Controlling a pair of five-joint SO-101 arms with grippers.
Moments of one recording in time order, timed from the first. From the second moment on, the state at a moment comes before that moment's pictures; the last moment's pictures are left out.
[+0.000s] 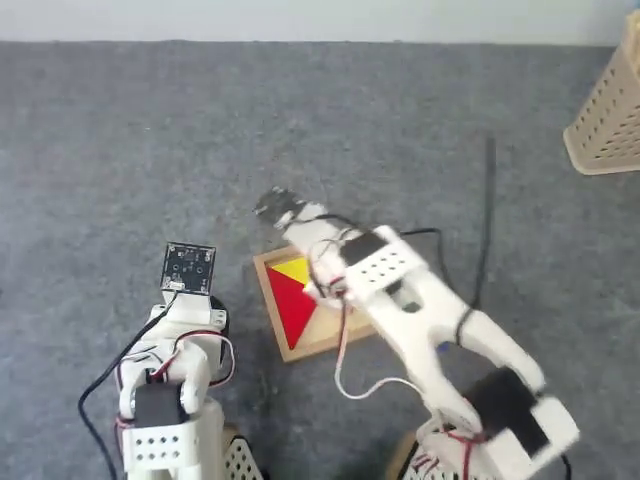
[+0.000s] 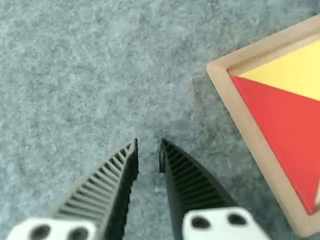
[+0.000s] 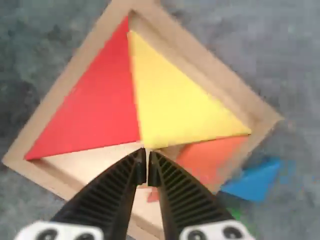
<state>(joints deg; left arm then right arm) -11.1 -103.4 97.1 69.8 -6.1 -37.2 -7.6 35.1 52.5 20.4</state>
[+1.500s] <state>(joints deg) -11.1 -103.4 97.1 69.8 -6.1 -36.0 -19.6 48.9 46.7 16.8</state>
